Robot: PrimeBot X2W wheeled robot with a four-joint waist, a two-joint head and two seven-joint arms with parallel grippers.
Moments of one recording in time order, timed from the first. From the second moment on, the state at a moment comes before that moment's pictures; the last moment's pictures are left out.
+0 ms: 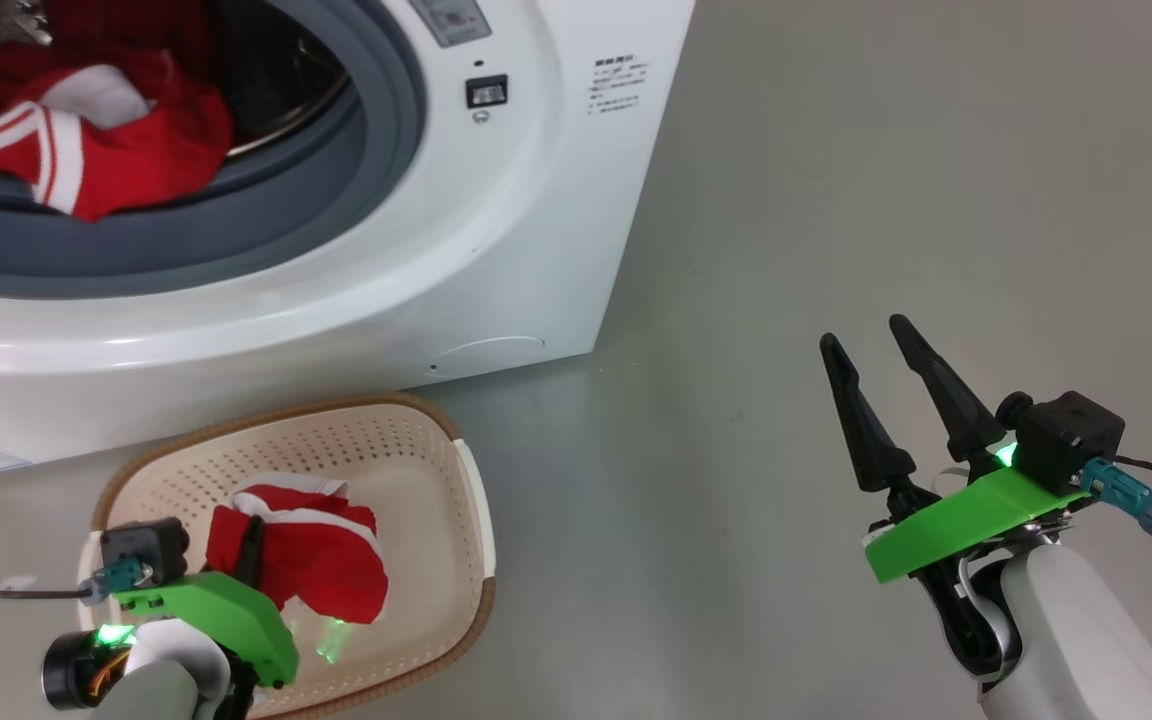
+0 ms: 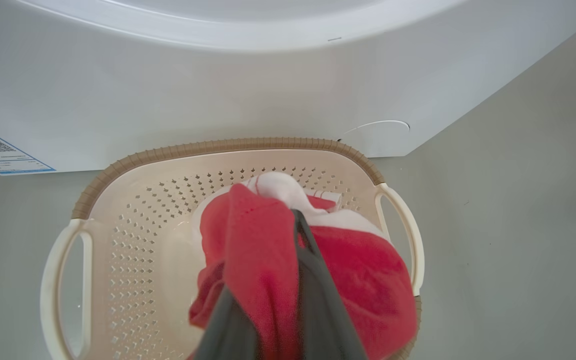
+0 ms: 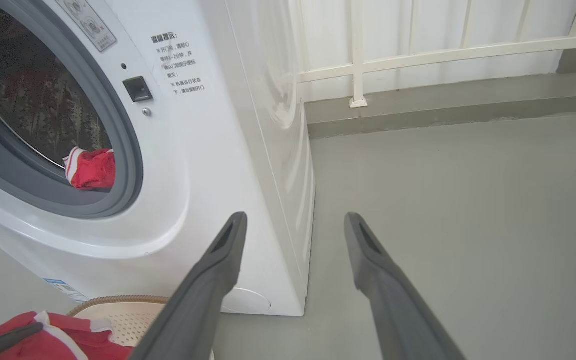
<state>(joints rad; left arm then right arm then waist) -0.56 0.17 -0.46 1.07 -0.62 -0.12 -0.25 -0.35 -0.18 0.18 0.26 0.41 0.13 -0.25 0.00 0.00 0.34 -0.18</state>
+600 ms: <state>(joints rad) -0.63 0.14 -0.48 1.21 -0.65 -0.13 -0.25 -0.35 -0.17 0.18 0.26 0.40 0.13 -0.25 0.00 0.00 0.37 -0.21</state>
